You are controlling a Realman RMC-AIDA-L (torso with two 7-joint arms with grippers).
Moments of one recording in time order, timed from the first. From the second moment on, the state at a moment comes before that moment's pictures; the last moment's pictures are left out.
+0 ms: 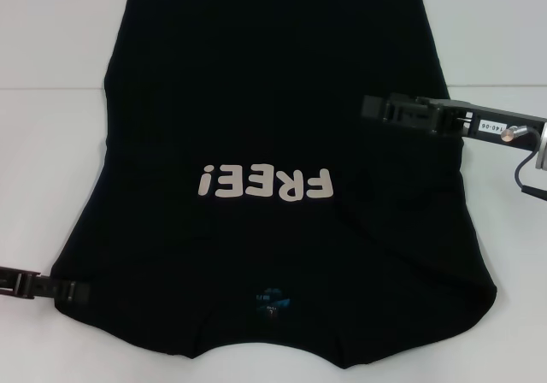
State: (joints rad) left arm -0.54 -1.92 0.47 0.70 2.58 1.56 -2.03; right arm 0.69 2.02 -0.70 -0.53 -1.81 -1.35 1.78
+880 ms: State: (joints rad) left arm -0.56 -1.94 0.51 0.75 2.62 1.47 -2.08; right arm 0.69 2.02 -0.70 -0.53 -1.79 -1.36 1.78
